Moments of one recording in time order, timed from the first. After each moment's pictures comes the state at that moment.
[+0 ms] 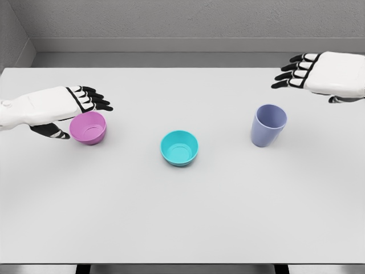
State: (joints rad) left arm -0.54 0.99 -0.53 -1.61 -0.32 -0.61 -0.44; right arm -0.75 -1.09 0.54 -1.72 0.39 -0.61 0.61
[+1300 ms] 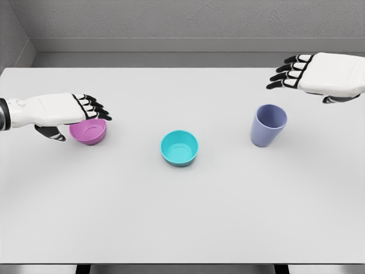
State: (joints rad) left arm -0.74 0.98 -0.79 -1.49 -0.41 -0.61 -0.46; right arm -0.78 -1.06 0.57 -1.69 0.40 -0.61 0.61
